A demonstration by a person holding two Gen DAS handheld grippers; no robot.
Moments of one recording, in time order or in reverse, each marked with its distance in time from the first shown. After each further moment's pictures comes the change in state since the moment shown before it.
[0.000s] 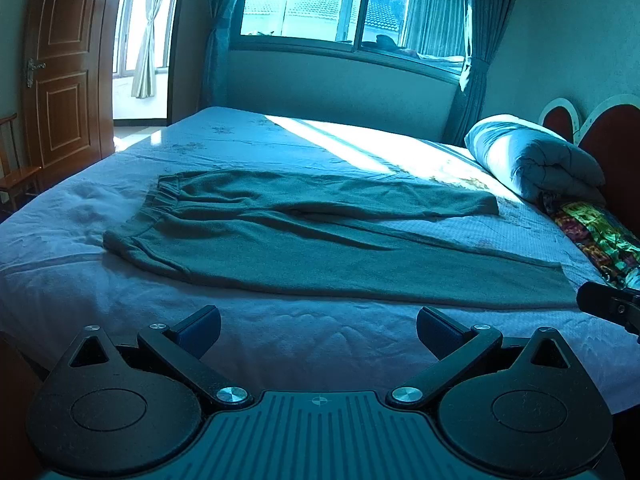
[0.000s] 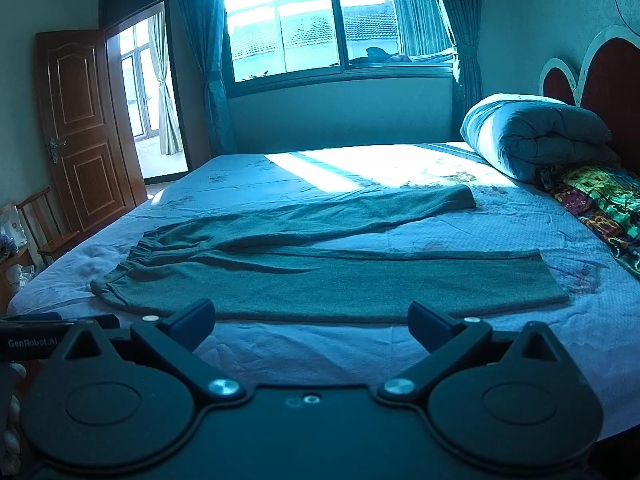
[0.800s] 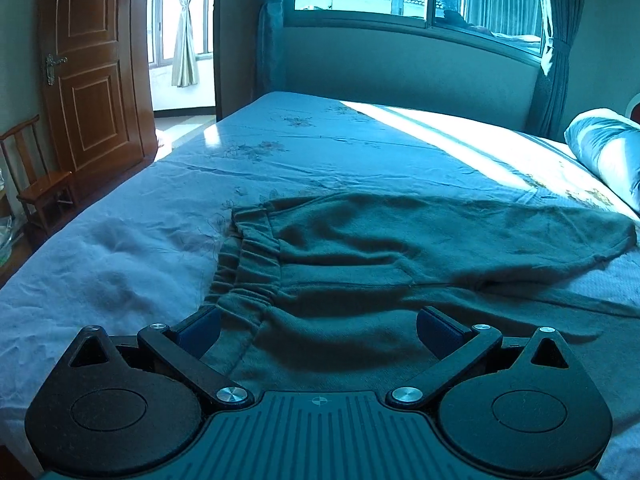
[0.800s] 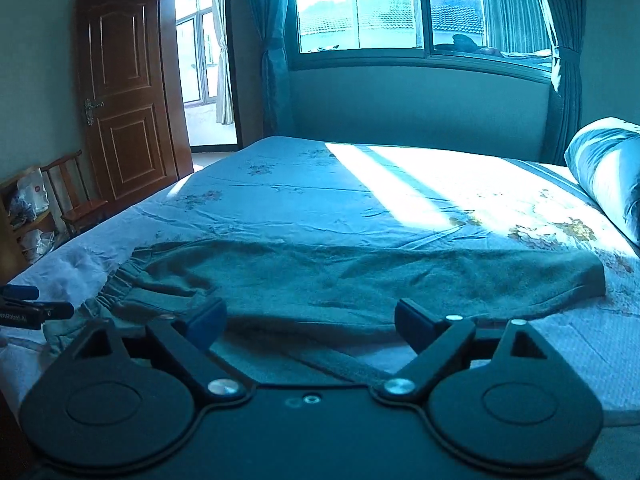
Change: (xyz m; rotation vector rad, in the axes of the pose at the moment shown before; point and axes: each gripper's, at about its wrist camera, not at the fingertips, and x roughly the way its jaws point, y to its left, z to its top) left arm 0.245 0.172 0.129 0.020 0.062 0.156; right arm 0.286 0.034 0.120 -0.159 0.083 0.163
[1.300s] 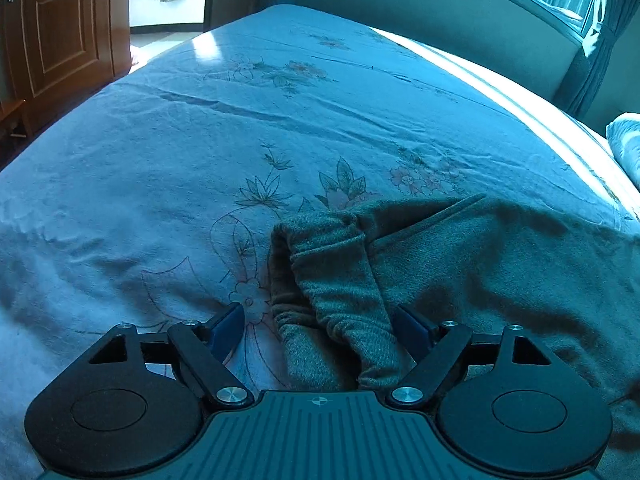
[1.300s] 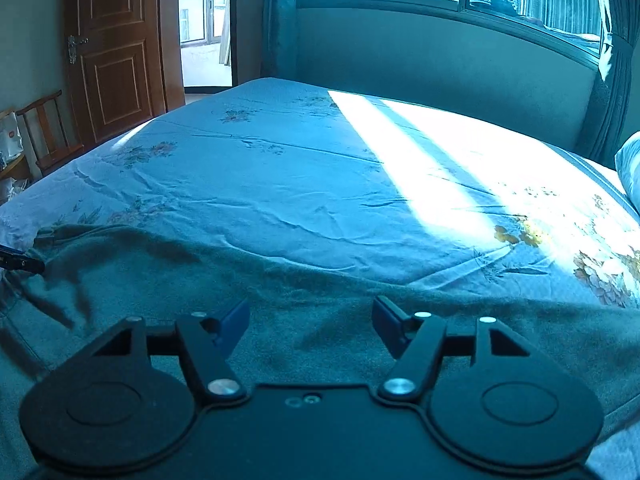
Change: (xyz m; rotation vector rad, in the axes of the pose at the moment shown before) left arm 0.259 0.099 0.064 -0.083 0.245 -0.136; right arm 0.212 -0.039 0.048 -0.111 0.168 -0.011
